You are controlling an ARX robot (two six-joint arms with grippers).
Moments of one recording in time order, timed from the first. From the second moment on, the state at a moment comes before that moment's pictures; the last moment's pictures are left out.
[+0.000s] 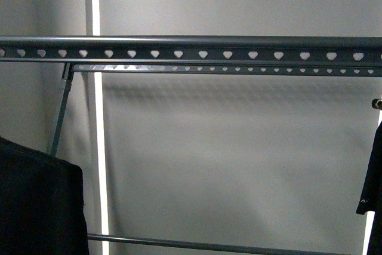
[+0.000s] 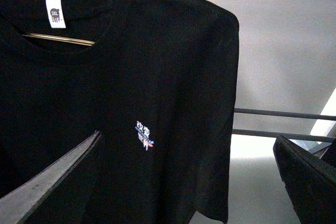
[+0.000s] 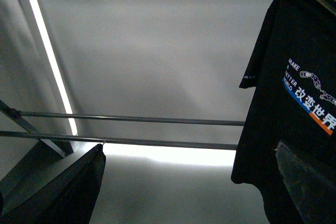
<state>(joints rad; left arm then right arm) 0.00 0.00 0.02 0.00 0.00 0.00 0.00 0.00 0.01 0.00 0.00 0.00</state>
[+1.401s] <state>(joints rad) -0.08 1.64 1.25 -0.09 -0.42 -0.99 0.00 0.00 0.01 0.00 0.00 0.00</state>
